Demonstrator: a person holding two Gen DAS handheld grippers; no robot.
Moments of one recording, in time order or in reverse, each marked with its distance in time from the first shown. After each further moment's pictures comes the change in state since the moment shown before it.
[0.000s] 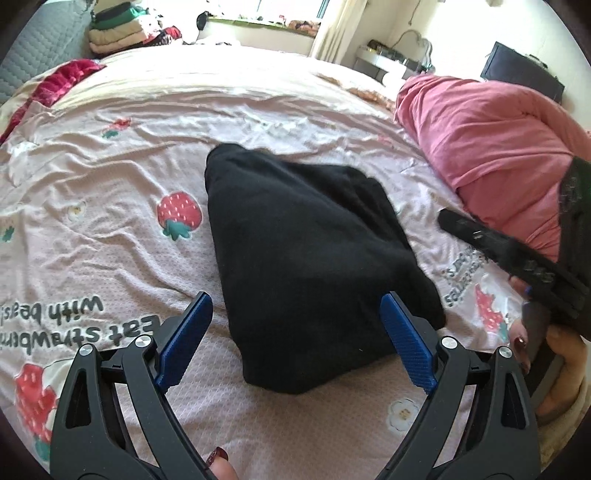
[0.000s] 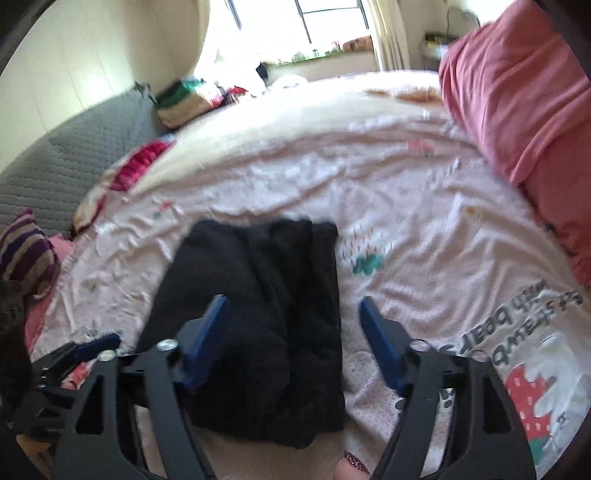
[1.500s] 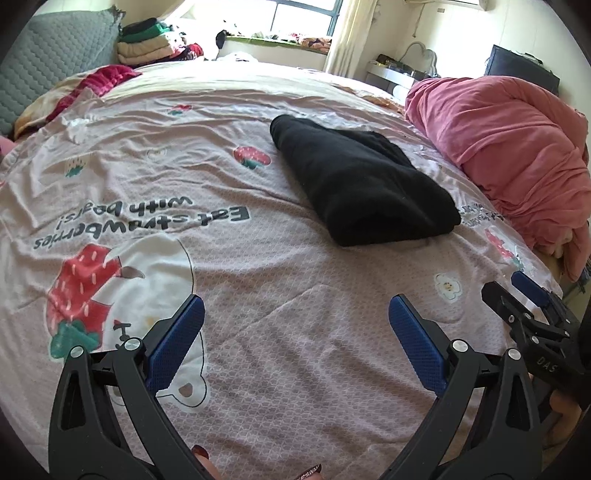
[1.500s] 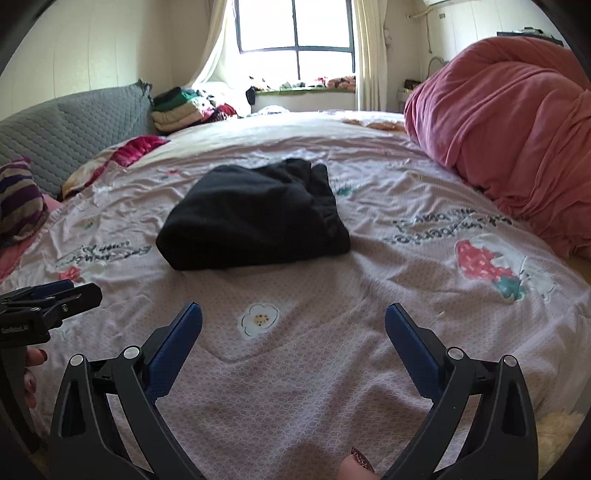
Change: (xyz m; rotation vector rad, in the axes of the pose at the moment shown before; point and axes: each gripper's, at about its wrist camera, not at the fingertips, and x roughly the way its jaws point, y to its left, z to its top) left arm -0.063 0.048 -0.116 0.013 -0.071 0.079; right arm -0.068 0.056 -0.172 -0.105 -0.080 -0.188
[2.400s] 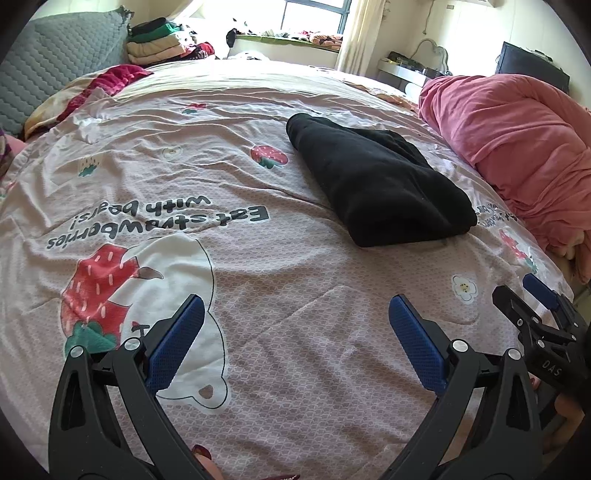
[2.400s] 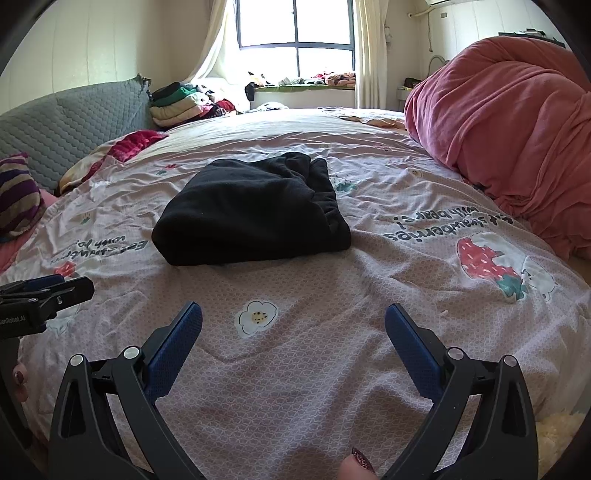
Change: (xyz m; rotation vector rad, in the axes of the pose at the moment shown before) left arm -0.002 0.005 0.002 -0.005 0.006 0.053; right arm 0.003 0.000 0.000 -0.008 -0.002 -0.014
